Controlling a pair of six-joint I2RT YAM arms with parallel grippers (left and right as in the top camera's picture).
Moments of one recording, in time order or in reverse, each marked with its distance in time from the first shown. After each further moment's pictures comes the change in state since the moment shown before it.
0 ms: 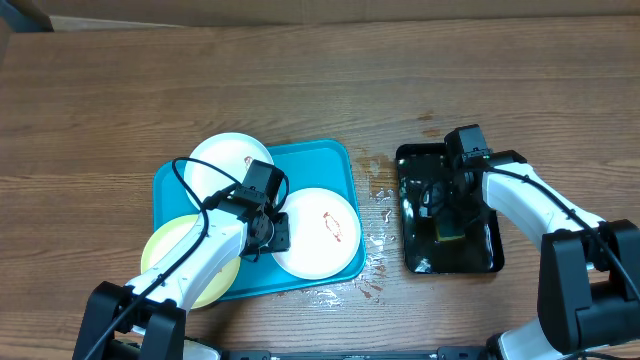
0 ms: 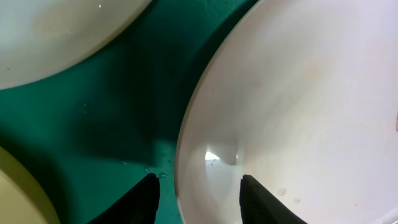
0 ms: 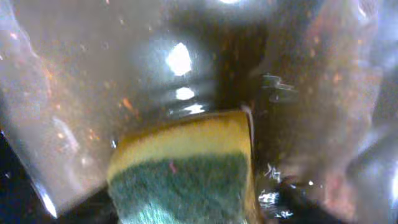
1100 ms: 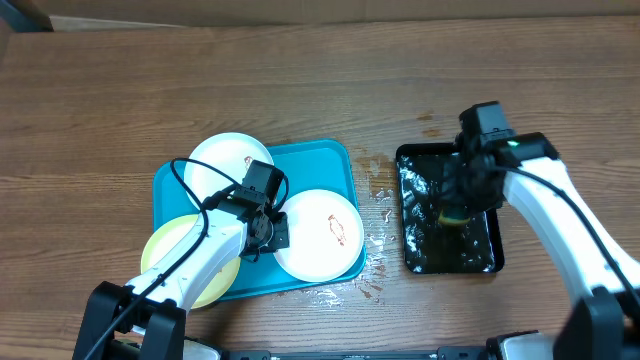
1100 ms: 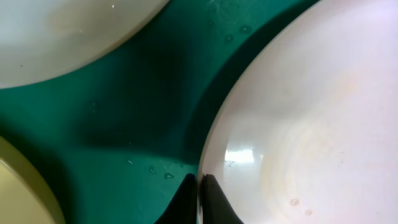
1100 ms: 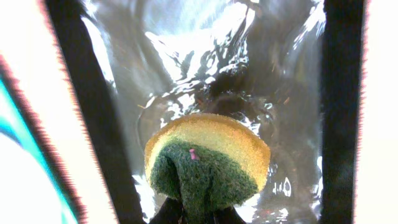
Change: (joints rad) left arm 0.001 0.000 -0.002 0.001 -0.014 -0.023; right arm -0.001 -0.175 0.175 -0.275 -0.006 0.024
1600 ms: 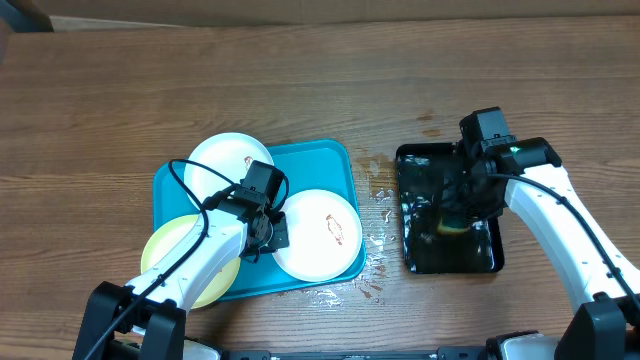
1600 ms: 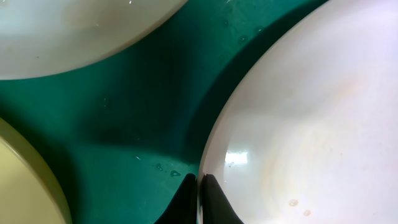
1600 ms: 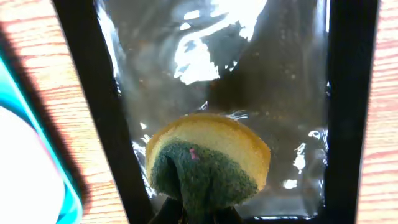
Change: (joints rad) left arm 0.000 0.000 0.000 -0.008 -0.020 -0.040; right arm 0.013 -0.027 -0.023 -0.035 -0.028 0.003
